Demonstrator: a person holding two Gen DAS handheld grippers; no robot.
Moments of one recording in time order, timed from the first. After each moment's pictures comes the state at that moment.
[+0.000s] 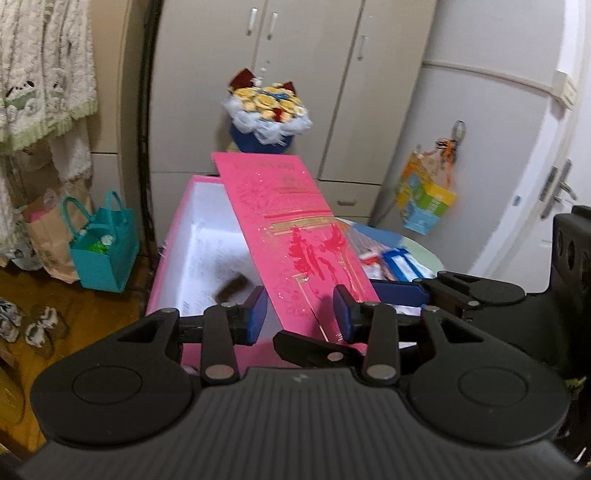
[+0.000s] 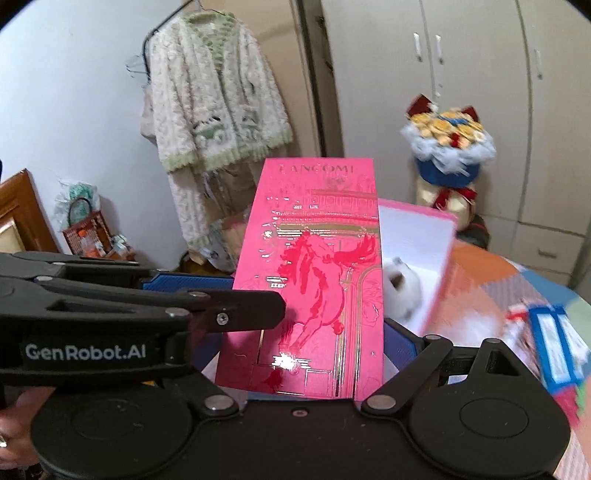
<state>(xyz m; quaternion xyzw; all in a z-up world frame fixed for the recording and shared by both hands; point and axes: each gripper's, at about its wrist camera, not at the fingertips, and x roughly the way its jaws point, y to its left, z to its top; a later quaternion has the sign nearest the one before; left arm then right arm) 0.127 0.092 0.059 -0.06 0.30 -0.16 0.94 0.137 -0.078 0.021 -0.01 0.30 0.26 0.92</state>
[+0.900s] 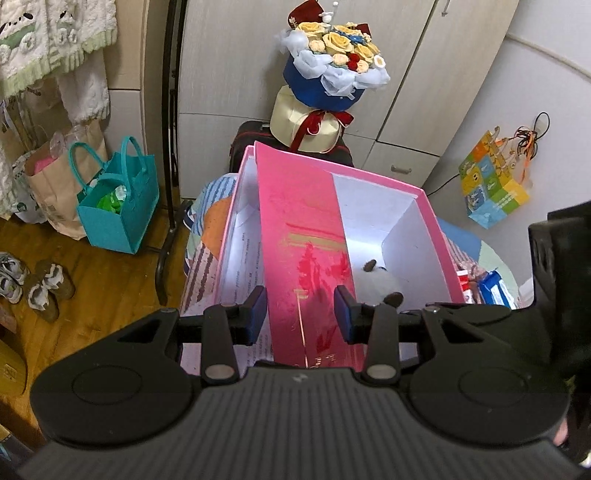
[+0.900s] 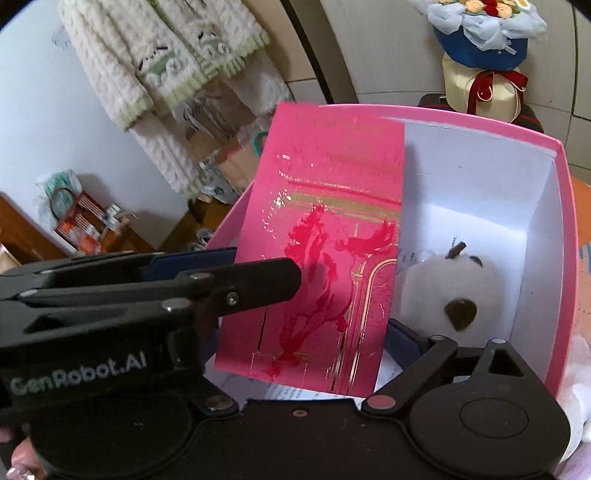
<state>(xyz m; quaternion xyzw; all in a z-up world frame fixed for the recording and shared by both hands) 0.298 0.119 0.007 -0.09 0.41 -0.12 0.90 0.315 -0.022 -0.047 0.05 0.49 0.27 0.82</state>
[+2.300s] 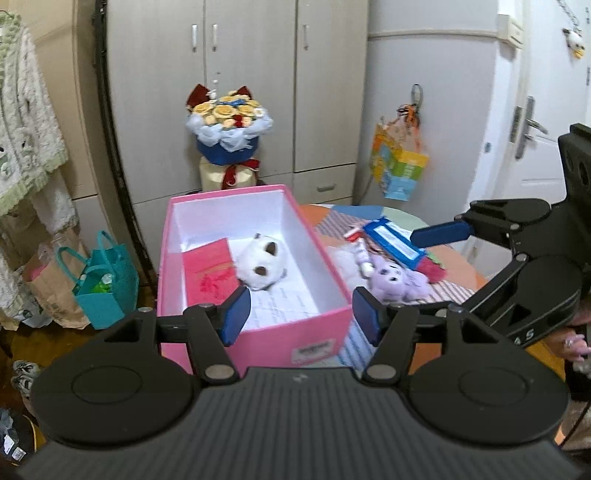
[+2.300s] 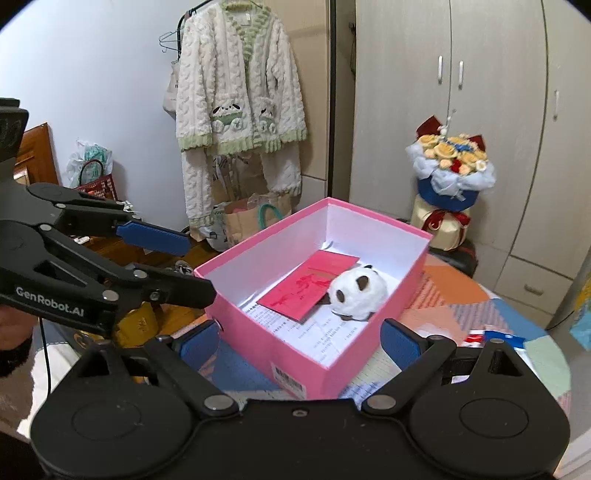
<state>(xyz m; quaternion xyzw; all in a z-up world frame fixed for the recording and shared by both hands) 0.088 0.078 0.071 0.05 0.29 -0.22 0.93 0.102 -0.123 0.045 -0.10 0.29 0.27 0.91</state>
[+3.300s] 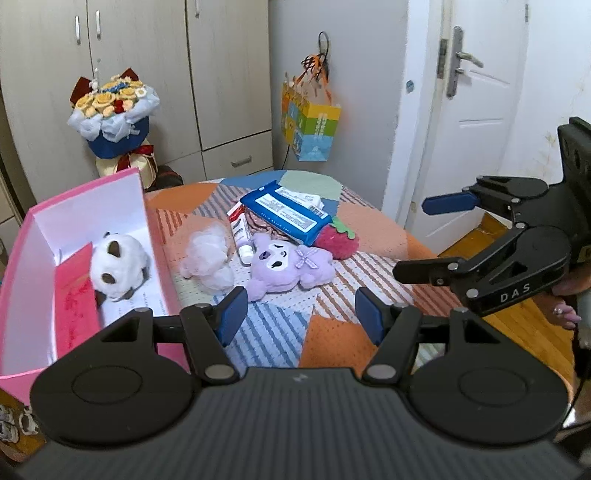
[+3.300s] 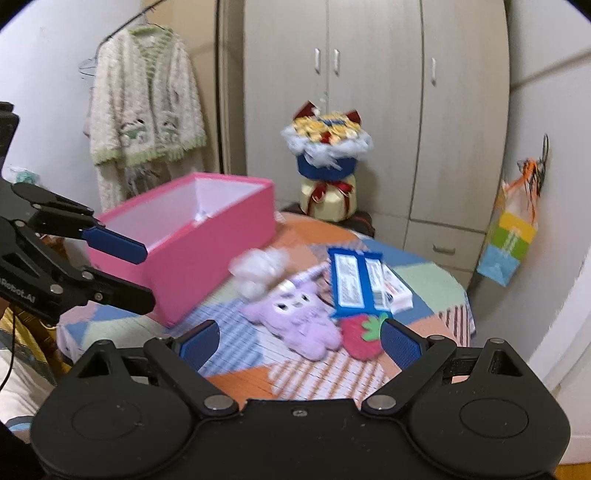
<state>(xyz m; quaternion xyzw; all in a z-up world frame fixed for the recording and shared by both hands) 0.105 -0.073 0.006 0.11 0.32 -0.32 0.89 0.076 -0.294 -0.024 -0.05 0.28 0.15 0.95</state>
